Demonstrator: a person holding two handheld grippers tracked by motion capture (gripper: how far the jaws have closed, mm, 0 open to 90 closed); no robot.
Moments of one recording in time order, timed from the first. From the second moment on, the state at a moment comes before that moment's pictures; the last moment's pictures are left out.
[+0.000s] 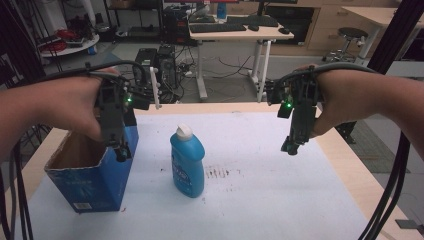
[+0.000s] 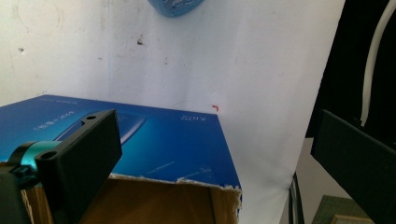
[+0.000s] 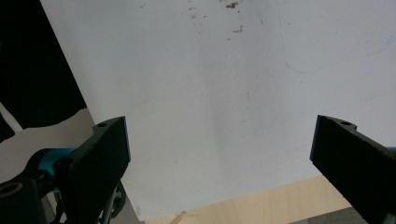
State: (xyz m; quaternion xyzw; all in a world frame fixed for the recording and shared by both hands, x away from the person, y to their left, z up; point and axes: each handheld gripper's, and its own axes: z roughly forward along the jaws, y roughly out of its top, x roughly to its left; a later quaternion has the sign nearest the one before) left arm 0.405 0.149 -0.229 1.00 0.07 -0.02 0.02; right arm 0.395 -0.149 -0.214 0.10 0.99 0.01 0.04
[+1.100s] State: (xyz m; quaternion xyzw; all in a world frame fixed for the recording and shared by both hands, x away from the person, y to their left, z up) left arm 0.404 0.140 -0.227 1.00 0.07 -0.02 0.01; right arm 0.386 -0.163 -0.212 0.13 0.99 0.03 0.06
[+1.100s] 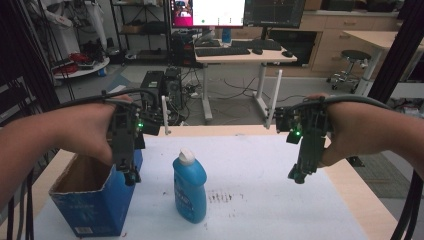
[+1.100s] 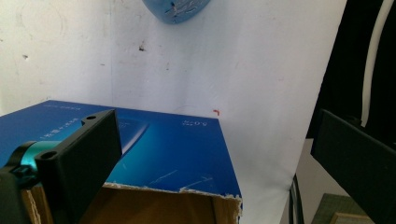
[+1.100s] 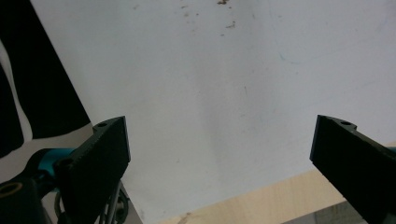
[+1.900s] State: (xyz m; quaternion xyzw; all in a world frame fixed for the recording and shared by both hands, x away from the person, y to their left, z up) left arm 0.380 0.155 -0.220 1.00 0.06 -0.01 0.02; right arm 0.356 -0.132 -0.244 0.25 0.92 0.28 0.07
